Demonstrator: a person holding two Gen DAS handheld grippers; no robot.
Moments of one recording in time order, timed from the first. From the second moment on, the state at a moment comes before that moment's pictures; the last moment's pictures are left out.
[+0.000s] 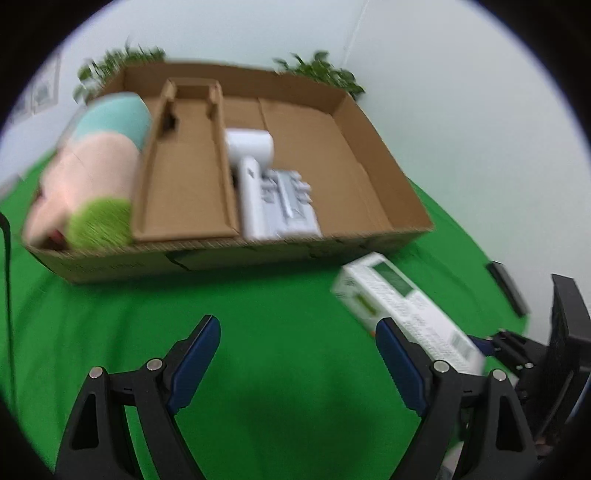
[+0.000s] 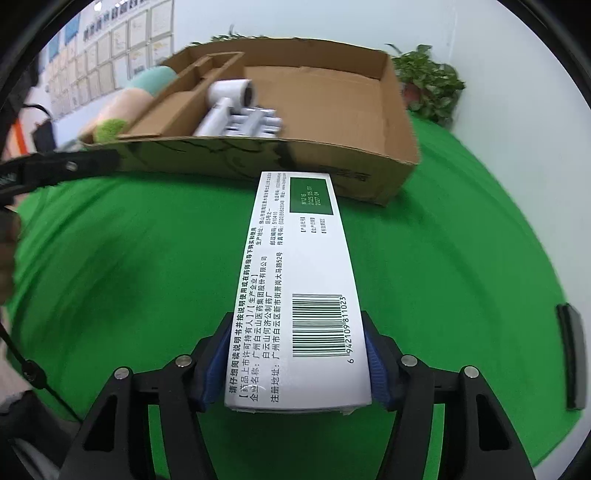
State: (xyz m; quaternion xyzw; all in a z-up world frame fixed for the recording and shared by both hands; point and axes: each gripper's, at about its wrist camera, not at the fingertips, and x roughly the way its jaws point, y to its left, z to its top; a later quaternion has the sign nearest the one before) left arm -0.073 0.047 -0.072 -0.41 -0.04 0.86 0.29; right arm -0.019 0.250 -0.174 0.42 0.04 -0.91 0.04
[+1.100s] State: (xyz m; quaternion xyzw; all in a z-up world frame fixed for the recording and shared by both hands) left arm -0.073 0.090 -0.122 -0.51 -0.23 0.72 0.41; right arm -0.022 0.195 -0.184 0.43 0.02 -0.89 0.11
